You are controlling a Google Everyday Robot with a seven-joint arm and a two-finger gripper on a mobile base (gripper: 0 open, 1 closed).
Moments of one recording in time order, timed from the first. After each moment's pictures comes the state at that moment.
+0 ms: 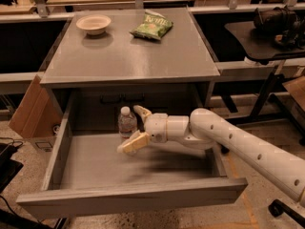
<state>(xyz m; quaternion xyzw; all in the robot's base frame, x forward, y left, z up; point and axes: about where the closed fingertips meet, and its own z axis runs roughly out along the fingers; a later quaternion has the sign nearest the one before) 0.581 0.086 0.706 -0.46 0.60 0.44 0.49</state>
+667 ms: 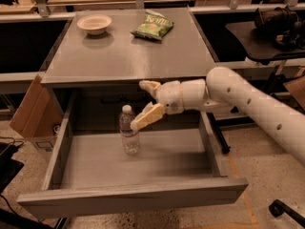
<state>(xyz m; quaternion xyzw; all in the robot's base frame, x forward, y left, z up) 0.587 0.051 0.800 -0.52 0.59 0.43 0.45</state>
